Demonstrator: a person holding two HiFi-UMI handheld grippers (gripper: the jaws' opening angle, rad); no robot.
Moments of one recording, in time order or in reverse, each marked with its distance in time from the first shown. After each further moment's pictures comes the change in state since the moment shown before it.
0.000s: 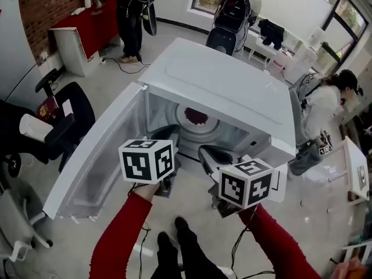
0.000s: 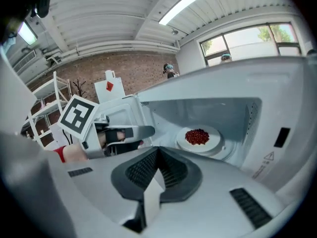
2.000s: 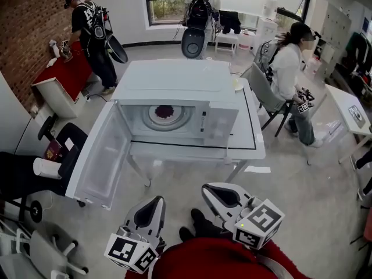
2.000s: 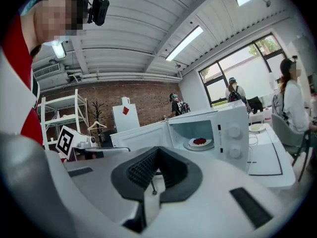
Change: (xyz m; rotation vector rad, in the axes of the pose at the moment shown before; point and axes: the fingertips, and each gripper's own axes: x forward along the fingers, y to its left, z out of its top) left arm -0.226 -0.146 -0.100 0.279 -0.104 -0.188; right arm -0.208 0.091 -0.075 0.018 -0.393 0.081
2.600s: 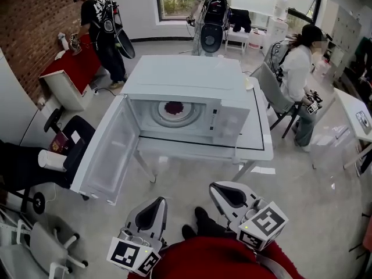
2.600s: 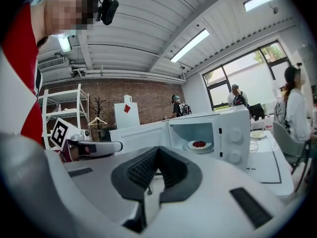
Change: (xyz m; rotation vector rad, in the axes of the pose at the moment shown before) left arm -0.018 0.003 0.006 0.032 -0.039 0.046; right arm 0.003 -0.001 -0.006 -0.101 0.010 -0.005
